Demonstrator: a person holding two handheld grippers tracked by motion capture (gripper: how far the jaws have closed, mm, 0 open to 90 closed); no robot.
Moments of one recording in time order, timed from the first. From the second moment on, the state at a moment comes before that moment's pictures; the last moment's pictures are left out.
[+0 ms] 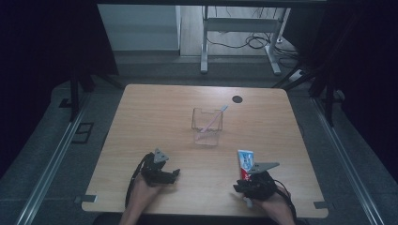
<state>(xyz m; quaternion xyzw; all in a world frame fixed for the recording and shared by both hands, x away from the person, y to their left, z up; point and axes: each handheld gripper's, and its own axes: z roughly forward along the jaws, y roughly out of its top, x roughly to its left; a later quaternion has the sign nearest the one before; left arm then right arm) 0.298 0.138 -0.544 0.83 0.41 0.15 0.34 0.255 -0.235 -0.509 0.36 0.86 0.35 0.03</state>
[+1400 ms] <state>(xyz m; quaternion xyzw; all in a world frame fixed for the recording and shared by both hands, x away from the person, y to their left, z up) 0.298 0.138 -0.544 0.83 0.41 0.15 0.34 0.257 -0.269 -0.486 0.38 0.86 0.32 0.08</state>
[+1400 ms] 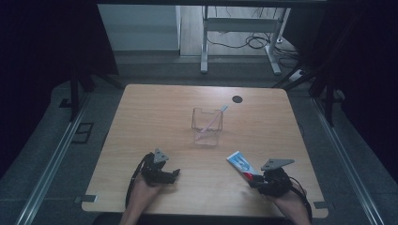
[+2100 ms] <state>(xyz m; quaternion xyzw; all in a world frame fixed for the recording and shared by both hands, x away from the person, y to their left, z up) 0.298 0.138 -0.544 0.83 0.41 0.15 0.34 0.285 -0.277 -0.489 0.41 0.87 0.27 0.09</state>
